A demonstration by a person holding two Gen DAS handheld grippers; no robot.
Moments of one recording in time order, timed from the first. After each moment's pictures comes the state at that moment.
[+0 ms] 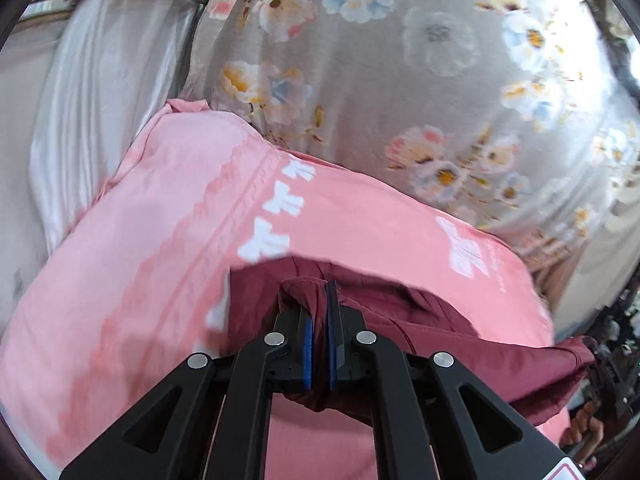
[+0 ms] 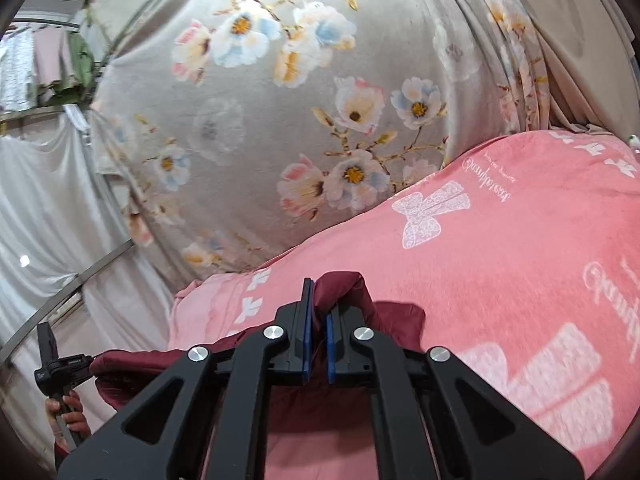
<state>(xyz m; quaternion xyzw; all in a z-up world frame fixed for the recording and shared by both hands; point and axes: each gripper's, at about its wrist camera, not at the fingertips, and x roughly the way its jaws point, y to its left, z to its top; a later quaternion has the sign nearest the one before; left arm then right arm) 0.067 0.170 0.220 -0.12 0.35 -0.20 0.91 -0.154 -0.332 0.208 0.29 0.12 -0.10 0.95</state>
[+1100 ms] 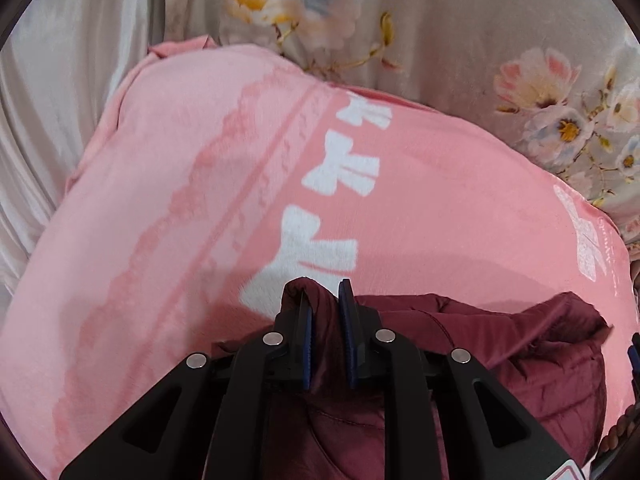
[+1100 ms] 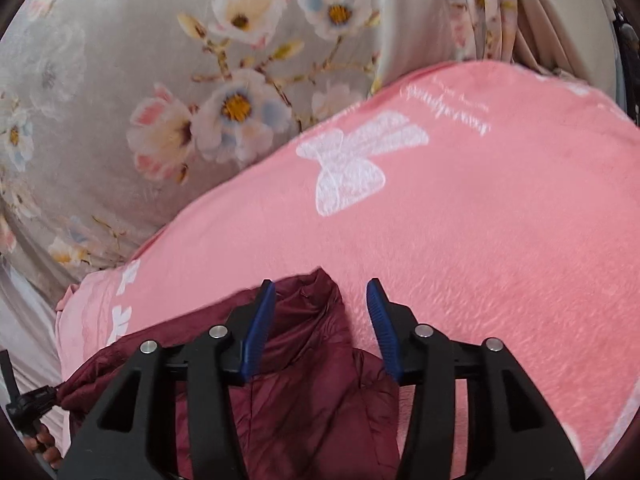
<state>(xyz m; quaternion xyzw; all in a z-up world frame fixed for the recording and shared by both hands) 0.266 0.087 0.095 -0.03 0.44 -0.10 0.89 0.025 -0.378 0.098 0.30 0.21 -0.22 0.90</state>
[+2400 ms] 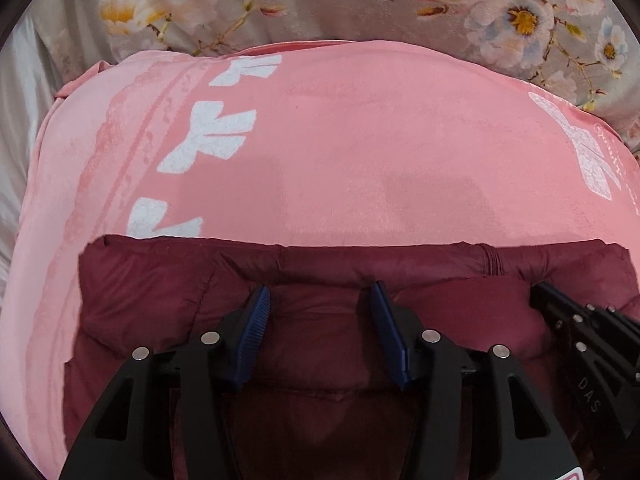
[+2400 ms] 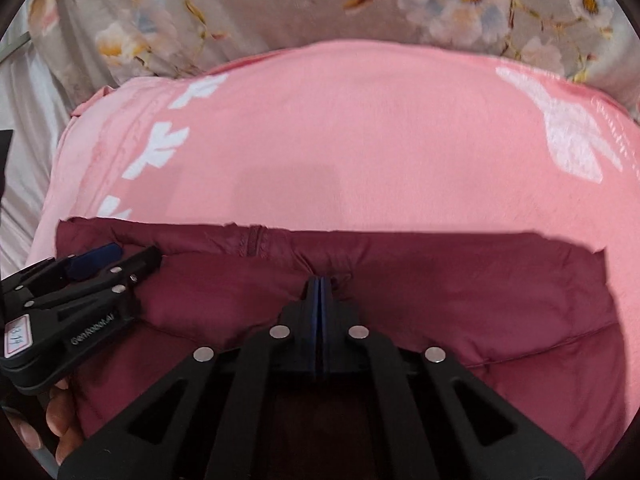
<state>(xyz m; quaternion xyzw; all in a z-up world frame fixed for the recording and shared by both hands) 0.267 -0.062 0.023 0.08 0.45 -0.14 0.88 0.210 -0.217 0.024 0.13 0.43 -0.07 0.89</state>
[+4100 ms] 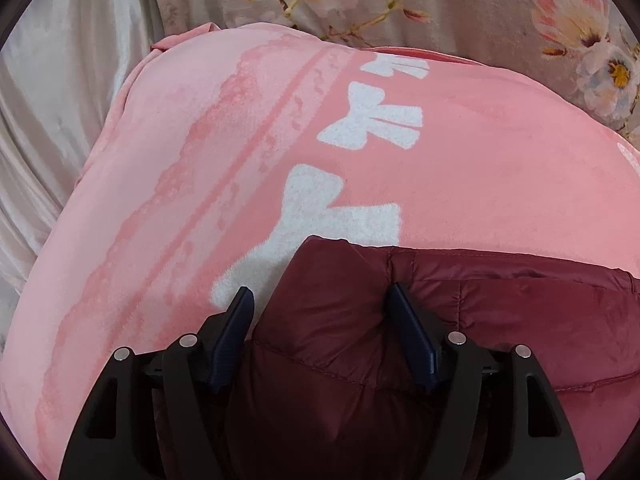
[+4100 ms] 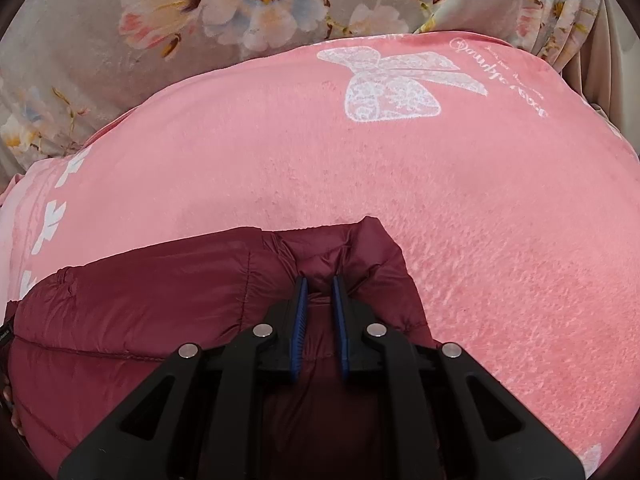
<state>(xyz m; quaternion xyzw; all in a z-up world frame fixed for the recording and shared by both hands) 0.293 0.049 0.006 0.05 0.43 -0.01 0.90 0.128 -0.355 0.006 0.19 0.38 -0.24 0.87</state>
